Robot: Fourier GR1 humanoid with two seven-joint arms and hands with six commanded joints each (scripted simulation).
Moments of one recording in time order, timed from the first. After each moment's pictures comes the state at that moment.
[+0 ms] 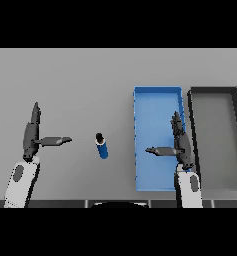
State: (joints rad) left arm -0.11 0.43 -0.16 -1.48 0.24 0.26 0.01; right arm 0.00 0.00 0.00 -1.57 0.00 0.00 0.00
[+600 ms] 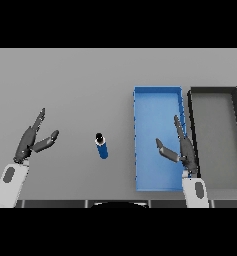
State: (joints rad) left arm -0.09 0.58 -0.22 -1.42 0.21 -0.01 -0.17; right arm 0.08 -0.13 0.09 -1.67 0.19 0.02 -0.10
